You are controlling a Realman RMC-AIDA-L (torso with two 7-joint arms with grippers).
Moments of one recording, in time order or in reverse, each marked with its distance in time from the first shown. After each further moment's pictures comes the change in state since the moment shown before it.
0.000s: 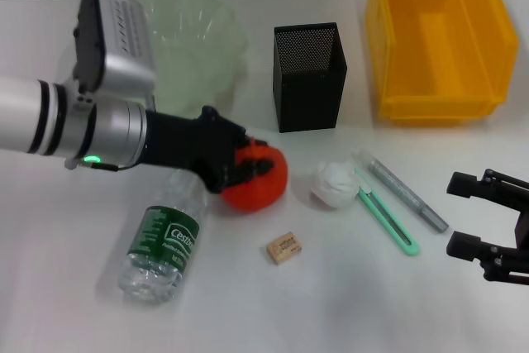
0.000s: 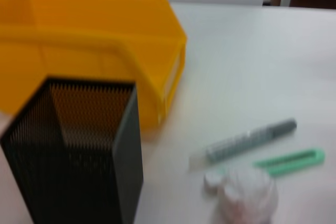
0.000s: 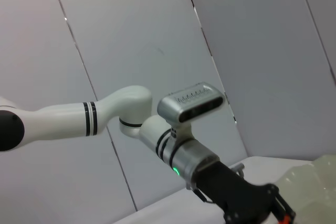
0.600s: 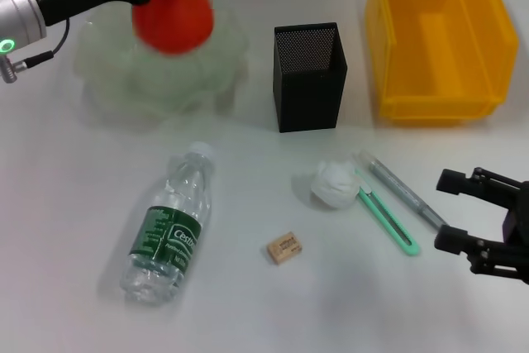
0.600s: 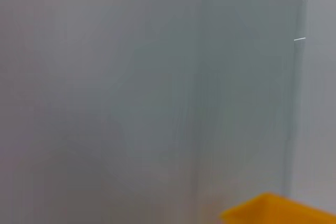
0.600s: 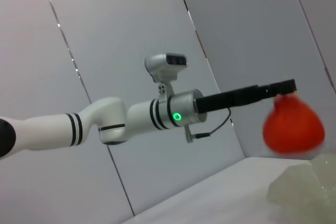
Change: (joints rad) left arm 0.069 0.007 -0.302 0.044 -0.411 -0.134 -0.019; right arm 0.011 0.005 -0.001 0.038 0.000 0.031 0.000
